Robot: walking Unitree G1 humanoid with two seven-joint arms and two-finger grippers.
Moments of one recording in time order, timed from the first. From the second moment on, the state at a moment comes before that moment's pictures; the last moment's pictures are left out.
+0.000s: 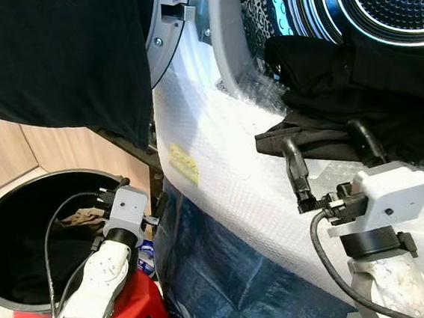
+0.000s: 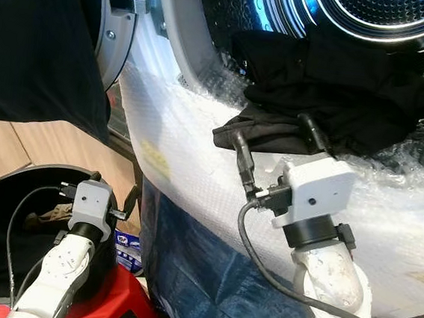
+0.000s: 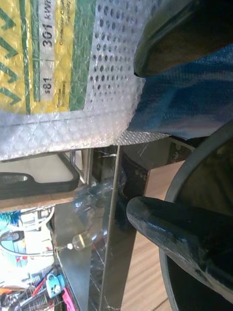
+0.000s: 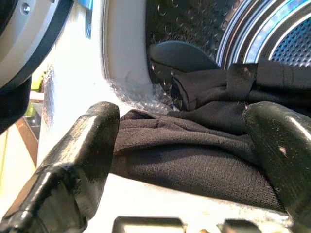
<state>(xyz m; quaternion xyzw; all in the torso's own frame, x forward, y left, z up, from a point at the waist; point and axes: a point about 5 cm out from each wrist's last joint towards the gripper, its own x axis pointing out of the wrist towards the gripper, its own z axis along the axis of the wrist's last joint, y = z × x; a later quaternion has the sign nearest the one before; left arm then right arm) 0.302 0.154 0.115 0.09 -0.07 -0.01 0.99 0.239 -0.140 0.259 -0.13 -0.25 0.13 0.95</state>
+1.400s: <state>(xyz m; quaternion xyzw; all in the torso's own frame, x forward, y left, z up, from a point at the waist) 0.299 0.156 0.114 0.09 -0.07 0.00 0.99 0.241 -0.101 0.251 -0.21 -0.30 0.12 0.92</state>
